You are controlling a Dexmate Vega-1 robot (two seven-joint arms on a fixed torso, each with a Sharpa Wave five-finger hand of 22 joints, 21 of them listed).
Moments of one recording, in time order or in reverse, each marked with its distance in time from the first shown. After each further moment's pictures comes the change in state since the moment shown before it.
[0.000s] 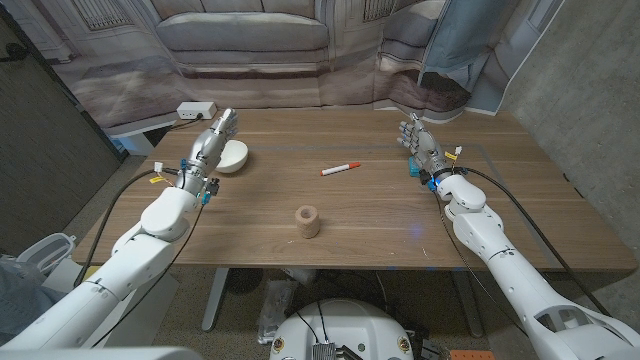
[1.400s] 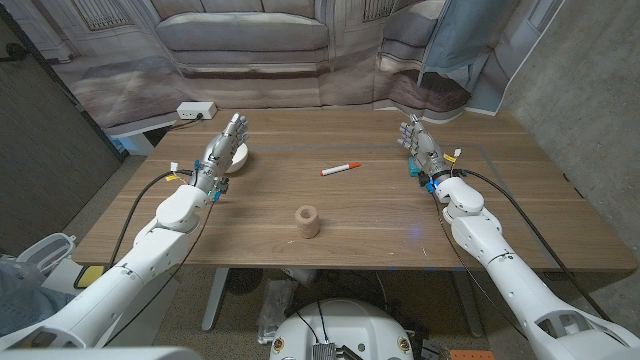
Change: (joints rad) left arm -0.159 -0.070 0.109 0.215 -0.087 -0.037 -0.133; left_hand -0.016 -0.008 0.008 0.008 0.000 -0.020 0.002 0.000 0.000 -0.016 0.005 0.007 0.000 -0.021 -0.002 0.000 0.000 -0.015 0.000 0.011 0.000; right arm -0.021 -0.002 -0.010 -0.025 -0.004 0.004 -0.037; right_hand 0.004 -0.004 0.004 0.004 0.000 -0.009 0.002 0.000 0.000 -0.005 -0.005 0.015 0.000 -0.009 -0.009 0.008 0.000 -0.013 -0.002 0.022 0.000
